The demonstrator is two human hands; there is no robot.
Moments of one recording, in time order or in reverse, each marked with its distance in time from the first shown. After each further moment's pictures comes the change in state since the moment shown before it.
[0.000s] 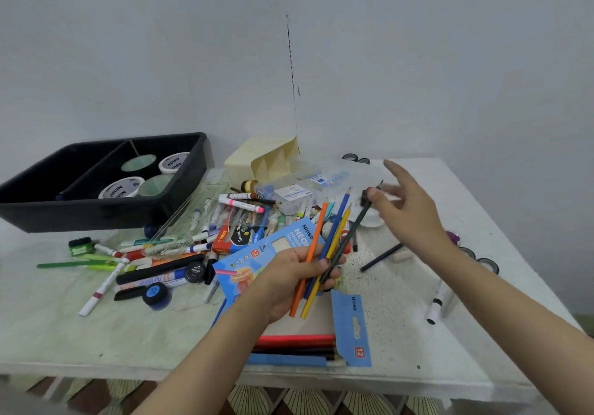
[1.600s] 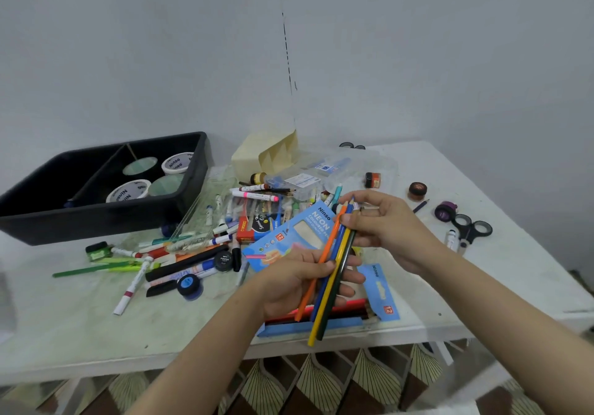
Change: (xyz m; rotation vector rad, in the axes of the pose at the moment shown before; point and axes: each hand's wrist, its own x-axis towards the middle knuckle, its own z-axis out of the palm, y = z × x) left_hand -0.054 0.016 -0.037 0.096 -0.394 -0.203; right_hand -0.072 -0.051 0.047 0.486 -0.226 0.251
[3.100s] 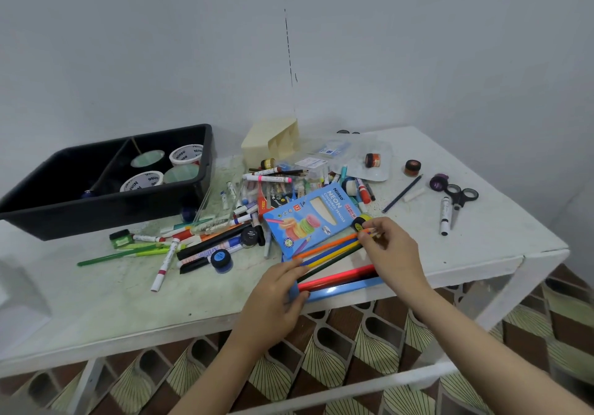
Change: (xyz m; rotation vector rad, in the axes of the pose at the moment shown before) left_hand -0.083 -0.092 -0.066 1.386 0.525 0.571; right_hand -0.055 0.084 0.054 -0.548 0.545 -0.183
